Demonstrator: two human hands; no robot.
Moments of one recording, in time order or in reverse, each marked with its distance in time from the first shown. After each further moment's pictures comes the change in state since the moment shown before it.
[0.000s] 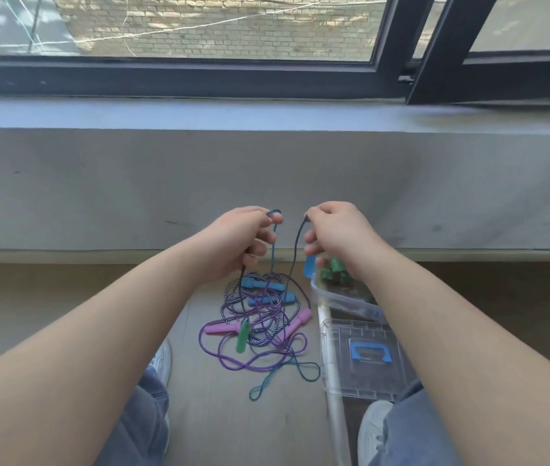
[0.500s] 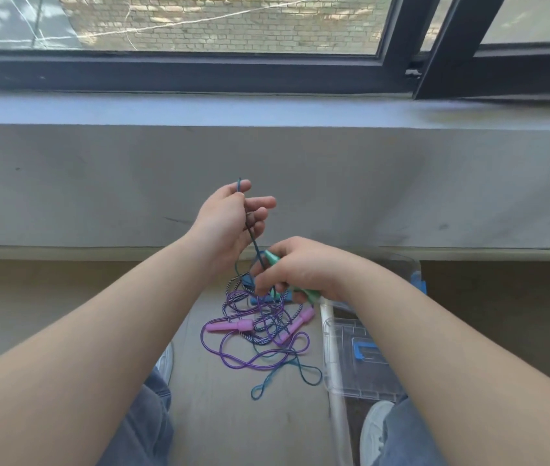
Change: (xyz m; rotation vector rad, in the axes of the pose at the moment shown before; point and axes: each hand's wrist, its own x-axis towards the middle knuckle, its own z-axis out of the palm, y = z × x) left_hand 0.010 0.008 0.002 -0.467 0.317 0.120; right_hand -0.016 0.008 0.031 -0.226 -0.589 -0.008
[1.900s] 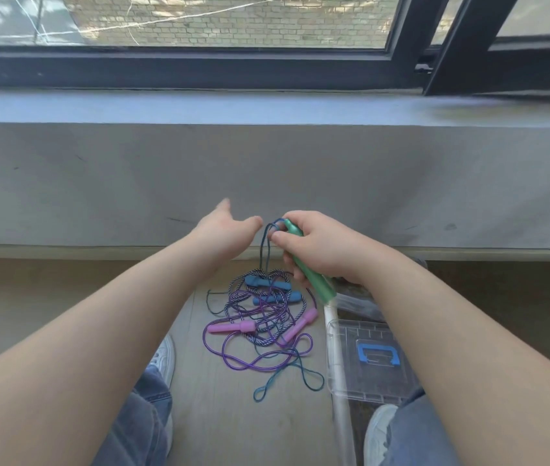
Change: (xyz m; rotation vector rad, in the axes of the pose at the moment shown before) left_hand 0.009 0.001 -0.019 1.049 0.038 0.003; right_hand 0.005 -0.007 -0.025 -0.071 0.189 -0.204
